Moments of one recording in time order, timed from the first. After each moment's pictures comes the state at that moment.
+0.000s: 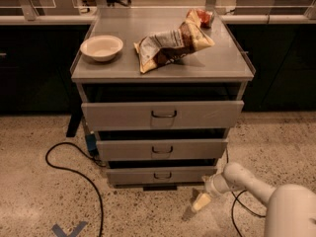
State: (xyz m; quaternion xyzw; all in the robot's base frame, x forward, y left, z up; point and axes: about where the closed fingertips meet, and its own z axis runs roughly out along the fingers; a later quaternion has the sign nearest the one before) arm 0.573 -0.213 0.215 -0.49 0.83 0.21 0.19
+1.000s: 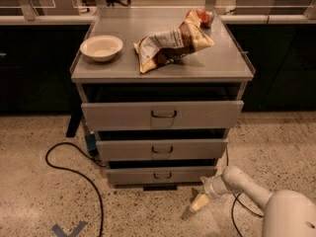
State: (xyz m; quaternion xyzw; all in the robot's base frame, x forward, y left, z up) arm 0.580 -0.206 0.187 -0.49 0.82 0.22 0.21
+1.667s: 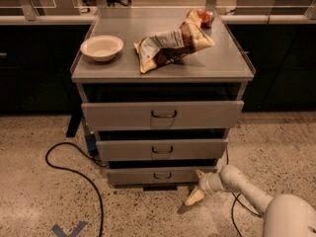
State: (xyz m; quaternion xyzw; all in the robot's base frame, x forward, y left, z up) arm 0.614 -0.185 0.197 -0.50 0.79 0.20 0.28
